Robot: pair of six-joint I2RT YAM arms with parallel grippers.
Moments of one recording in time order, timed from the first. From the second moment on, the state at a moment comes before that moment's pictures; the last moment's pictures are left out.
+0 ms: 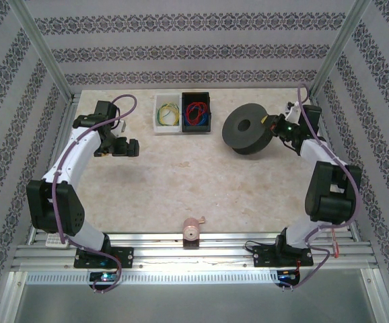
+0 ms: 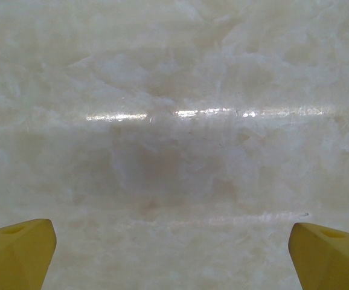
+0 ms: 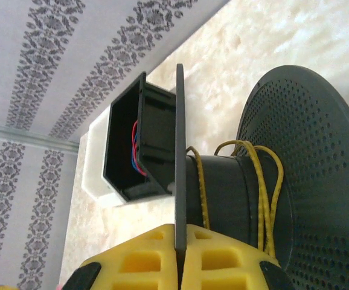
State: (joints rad) left arm -0.06 1.55 1.36 -1.08 0.05 -0.09; right arm -0.20 1.62 1.01 0.03 -0.78 0.63
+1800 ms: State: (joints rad) left arm -0.09 1.53 1.35 -1.08 0.05 -0.09; right arm 0.36 1.75 1.50 -0.32 -0.41 0.39
